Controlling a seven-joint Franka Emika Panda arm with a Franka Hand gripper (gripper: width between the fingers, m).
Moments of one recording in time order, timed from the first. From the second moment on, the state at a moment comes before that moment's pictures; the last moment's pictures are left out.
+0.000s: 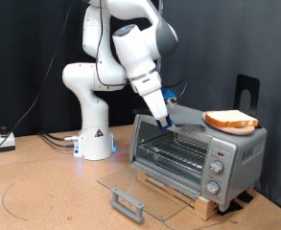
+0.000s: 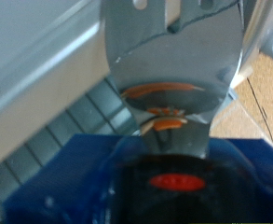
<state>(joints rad) -0.35 -0.45 0.48 -2.66 0.84 2.31 -0.91</state>
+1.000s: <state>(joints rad) -0.34 -0.43 0.57 -2.60 0.88 2.30 -0.85</state>
